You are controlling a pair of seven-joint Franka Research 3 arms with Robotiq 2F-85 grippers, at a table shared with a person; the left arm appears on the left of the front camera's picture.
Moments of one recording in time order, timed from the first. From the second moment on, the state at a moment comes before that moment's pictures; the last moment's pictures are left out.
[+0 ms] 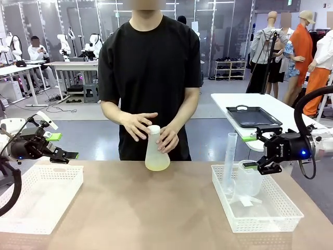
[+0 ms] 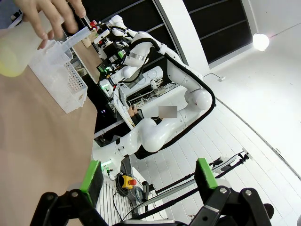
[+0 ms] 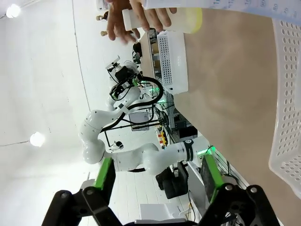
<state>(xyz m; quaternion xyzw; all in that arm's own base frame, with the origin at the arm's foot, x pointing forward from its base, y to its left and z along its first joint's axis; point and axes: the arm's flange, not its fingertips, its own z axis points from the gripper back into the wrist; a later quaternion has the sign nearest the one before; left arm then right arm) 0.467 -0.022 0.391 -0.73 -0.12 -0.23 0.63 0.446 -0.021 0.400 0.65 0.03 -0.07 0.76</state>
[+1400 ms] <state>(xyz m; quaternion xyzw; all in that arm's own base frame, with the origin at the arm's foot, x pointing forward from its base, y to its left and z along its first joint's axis) 0.467 -0.022 0.391 -0.73 -0.12 -0.23 0.63 0.446 -0.020 0.400 0.65 0.03 -0.06 0.76</state>
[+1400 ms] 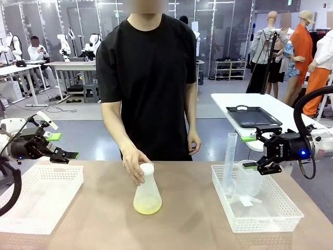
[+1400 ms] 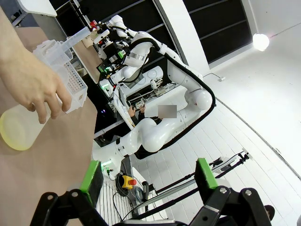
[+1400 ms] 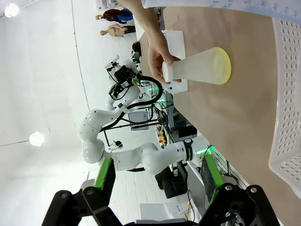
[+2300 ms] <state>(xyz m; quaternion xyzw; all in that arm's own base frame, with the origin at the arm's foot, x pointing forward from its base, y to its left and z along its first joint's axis) 0.472 -0.022 0.383 -0.71 -0.11 -0.22 0.66 0.446 -0.020 0.400 0.65 0.03 -0.06 0.76</state>
